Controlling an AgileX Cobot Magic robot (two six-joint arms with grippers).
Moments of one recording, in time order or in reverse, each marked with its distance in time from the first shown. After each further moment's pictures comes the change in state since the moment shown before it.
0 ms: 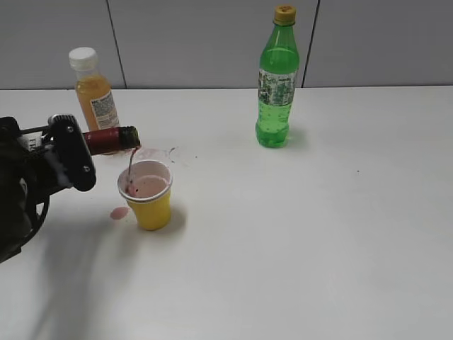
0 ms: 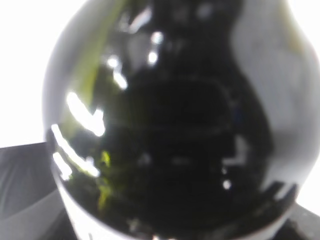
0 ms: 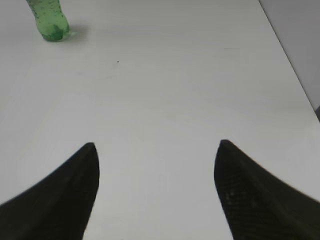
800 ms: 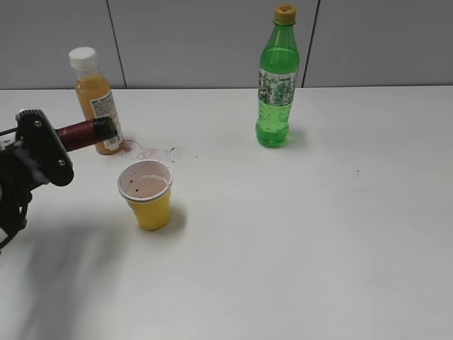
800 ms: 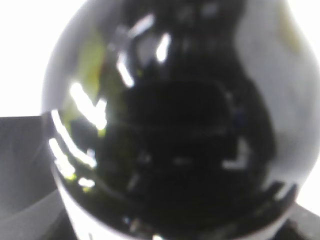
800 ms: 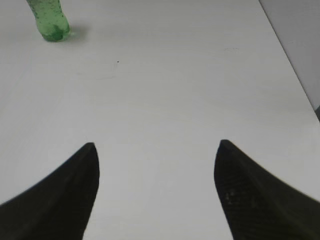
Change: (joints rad) left arm 0.050 -0.077 0.049 0.000 -0.051 -0.078; right arm 0.000 0.000 0.000 0.000 0.000 0.000
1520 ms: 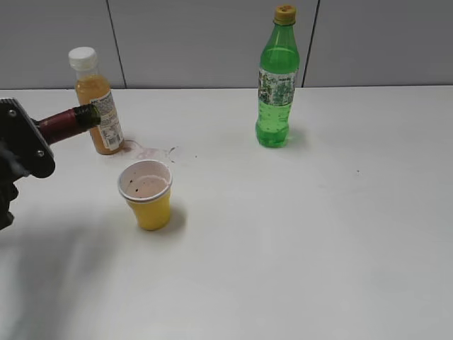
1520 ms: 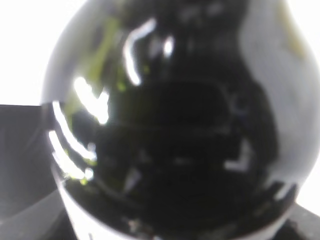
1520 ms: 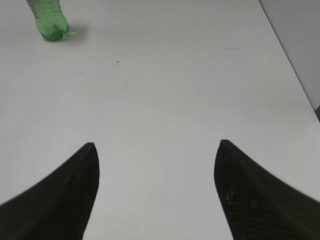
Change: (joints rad) left arm 0.050 -0.092 0.029 0.000 -0.057 0.003; right arm 0.000 0.000 0.000 0.000 0.000 0.000
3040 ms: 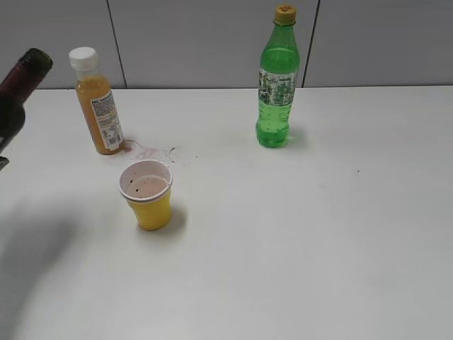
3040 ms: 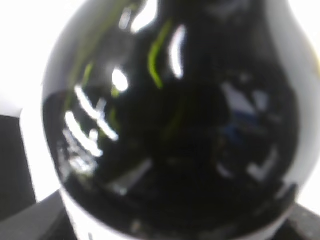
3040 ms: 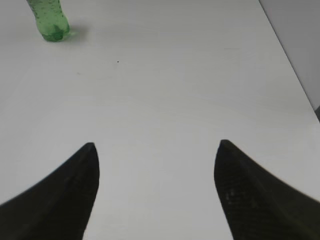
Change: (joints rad) left arm 0.475 -0.157 -0.145 -0.507 -0.749 0.604; right arm 0.000 0.000 0.000 0.000 0.000 0.000
